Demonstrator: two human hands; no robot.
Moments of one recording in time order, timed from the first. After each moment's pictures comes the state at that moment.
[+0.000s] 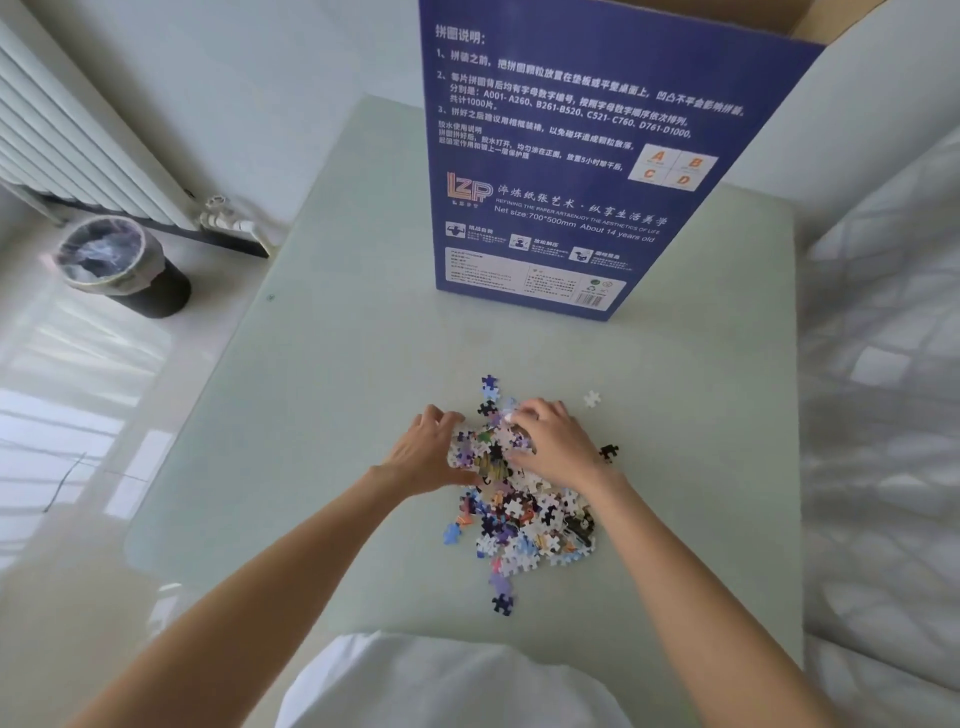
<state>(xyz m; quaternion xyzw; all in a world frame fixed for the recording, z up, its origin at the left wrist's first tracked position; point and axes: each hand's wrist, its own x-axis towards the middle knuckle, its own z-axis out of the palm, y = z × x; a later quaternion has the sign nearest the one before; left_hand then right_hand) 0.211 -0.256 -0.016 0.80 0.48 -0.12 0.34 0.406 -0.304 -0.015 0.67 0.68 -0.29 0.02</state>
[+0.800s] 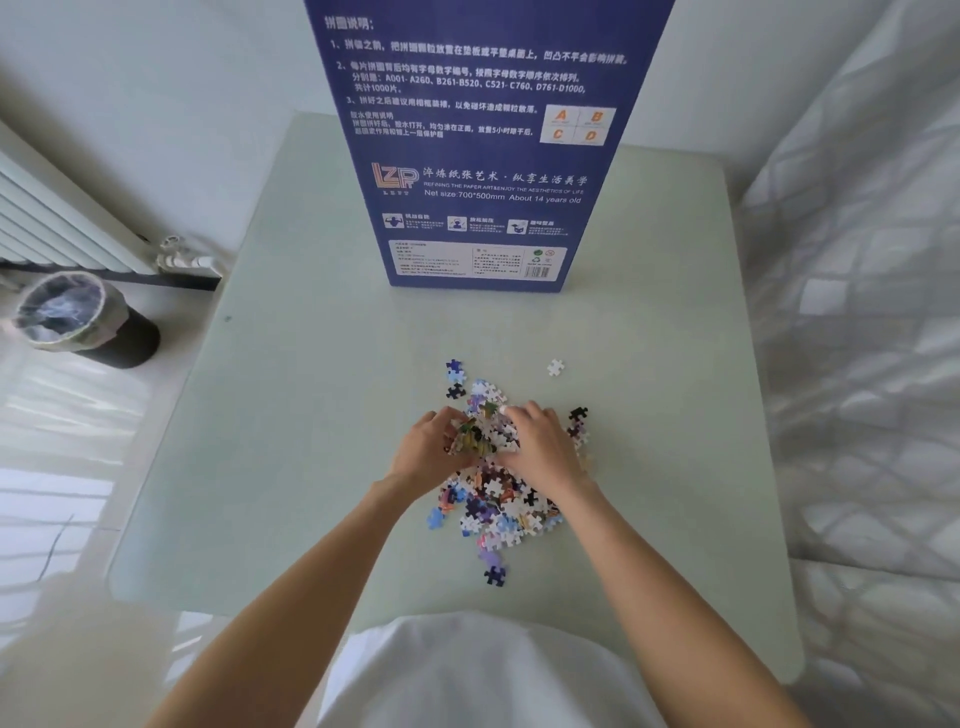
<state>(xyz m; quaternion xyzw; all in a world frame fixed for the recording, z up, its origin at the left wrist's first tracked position) 0.236 -0.288 -0.016 0.76 0.50 0.00 0.41 0.394 -0.357 -0.020 0.76 0.59 -0.26 -0.07</state>
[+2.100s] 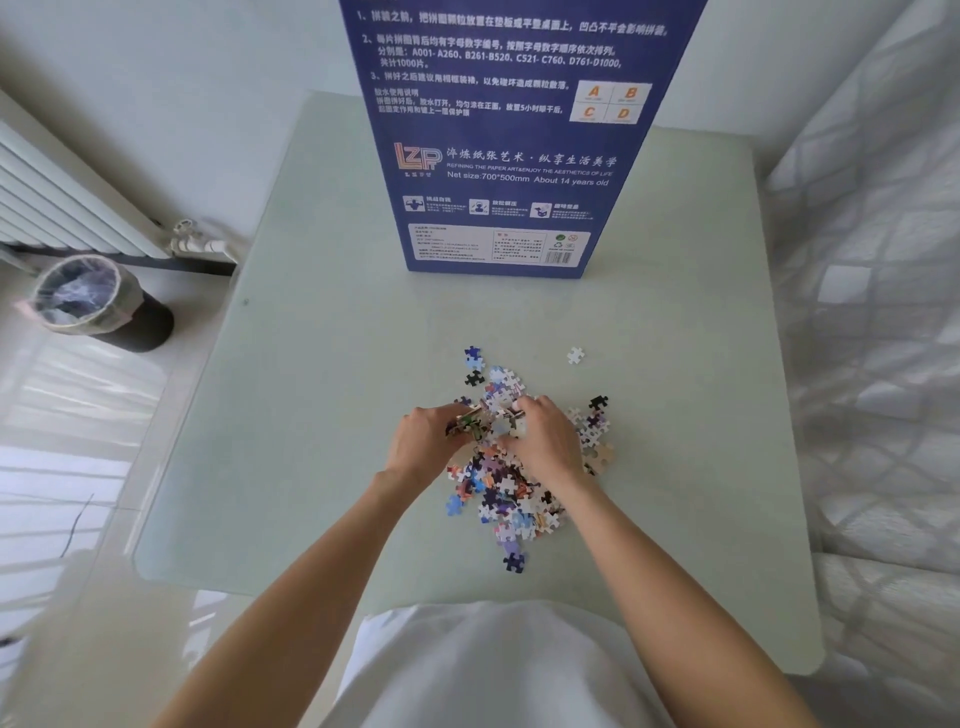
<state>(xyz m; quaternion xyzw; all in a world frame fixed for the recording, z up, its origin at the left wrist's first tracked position) 0.213 -0.285 -0.013 0.78 0.51 0.02 0.35 0.367 -0.351 -0.017 0.81 0.51 -0.26 -0.10</state>
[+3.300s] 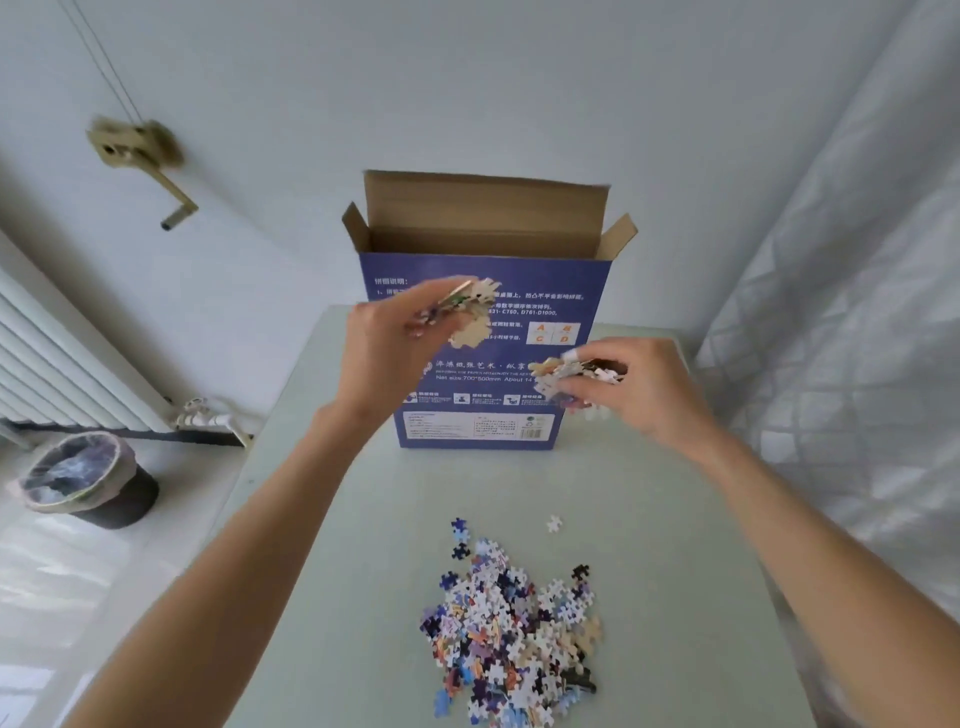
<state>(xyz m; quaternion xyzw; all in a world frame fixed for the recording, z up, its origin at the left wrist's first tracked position) 0.271 -0.161 0.253 0.80 0.30 0.47 0.22 0.479 -0.284 0.251 0.67 0.60 -0.16 -0.40</state>
